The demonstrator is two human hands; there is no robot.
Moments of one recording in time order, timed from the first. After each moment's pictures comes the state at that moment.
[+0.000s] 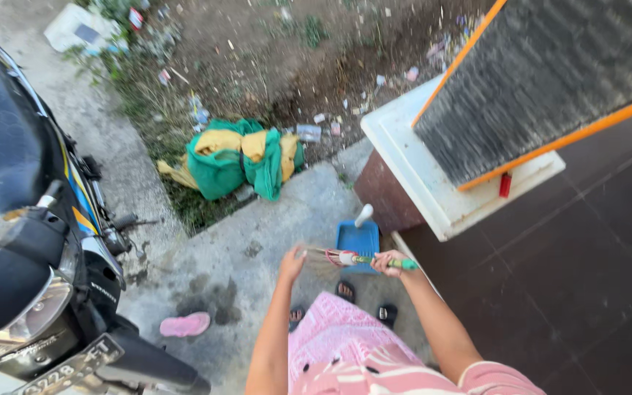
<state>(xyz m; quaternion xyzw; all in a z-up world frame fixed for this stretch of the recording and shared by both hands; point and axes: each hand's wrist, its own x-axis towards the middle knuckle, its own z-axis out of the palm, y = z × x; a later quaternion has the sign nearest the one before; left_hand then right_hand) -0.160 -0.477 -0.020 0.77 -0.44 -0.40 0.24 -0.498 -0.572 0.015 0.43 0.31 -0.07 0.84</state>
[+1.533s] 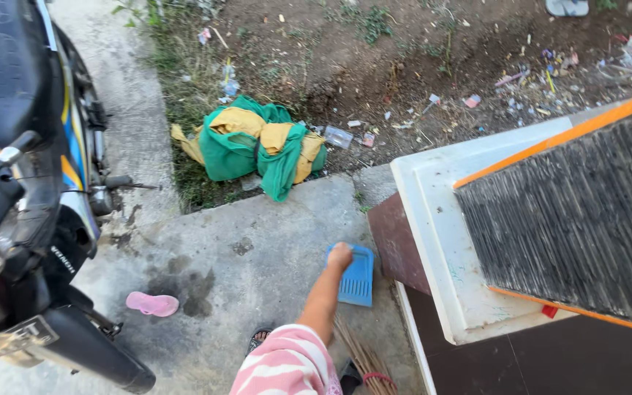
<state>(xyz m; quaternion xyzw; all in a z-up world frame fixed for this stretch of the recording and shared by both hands) -0.299 -0.692 -0.157 0.78 -0.50 -0.39 0.02 -0.569 -0.488 0.018 -0.09 0.53 -0.02 0.84</state>
